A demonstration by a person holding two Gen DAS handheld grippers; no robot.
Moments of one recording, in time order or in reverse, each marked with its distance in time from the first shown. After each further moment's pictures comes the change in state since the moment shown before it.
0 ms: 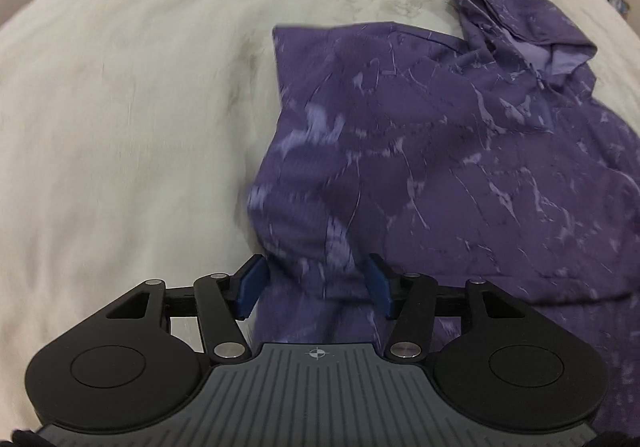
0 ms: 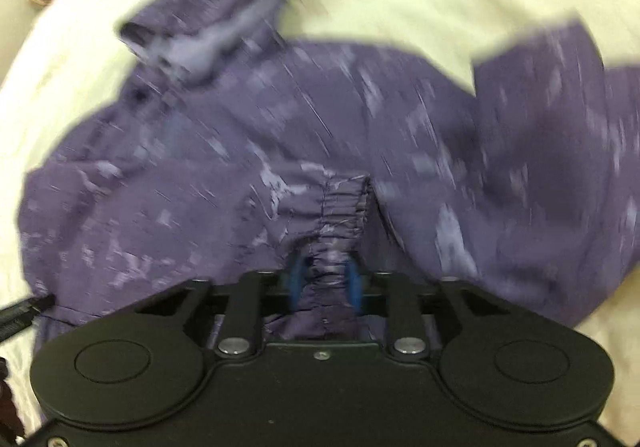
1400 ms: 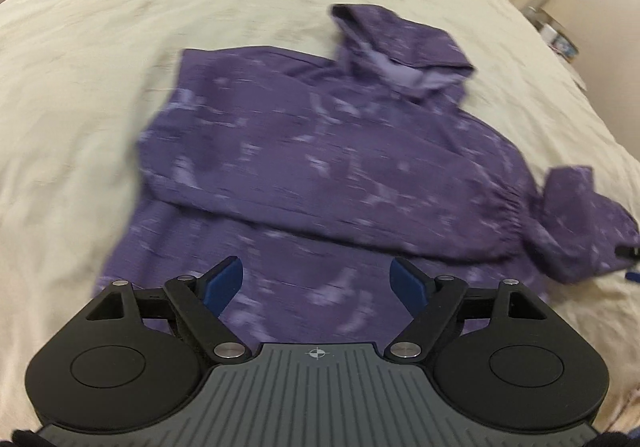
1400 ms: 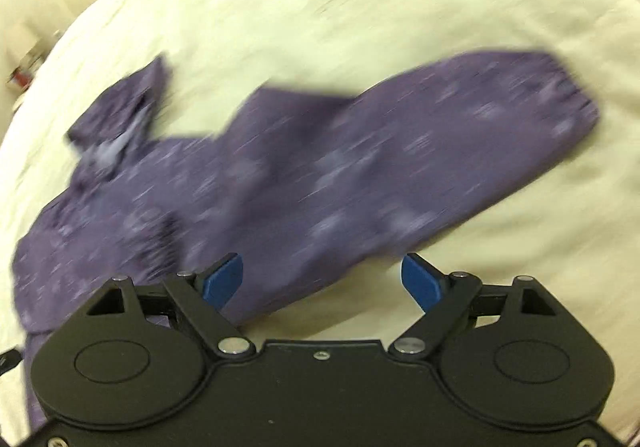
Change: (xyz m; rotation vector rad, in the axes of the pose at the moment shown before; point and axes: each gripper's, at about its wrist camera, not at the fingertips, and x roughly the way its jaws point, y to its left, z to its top) left arm -0.082 -0.079 -0.048 -0.060 -0.087 -0.200; right arm -0.098 -0.179 -0.024 0.168 -0.159 -0.076
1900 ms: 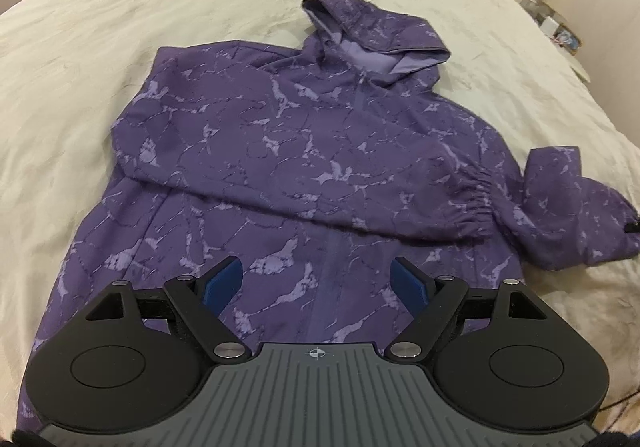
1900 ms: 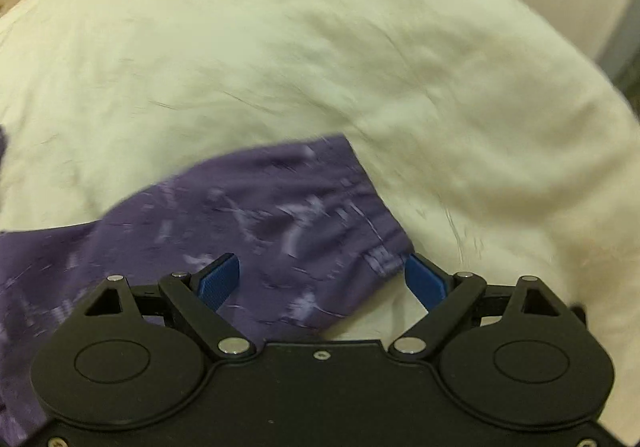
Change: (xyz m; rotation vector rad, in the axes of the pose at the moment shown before) left arm -0.006 -0.049 -0.019 -0.009 0.000 0.062; right arm 0.037 -0.142 0.089 0.090 -0.006 -0.283
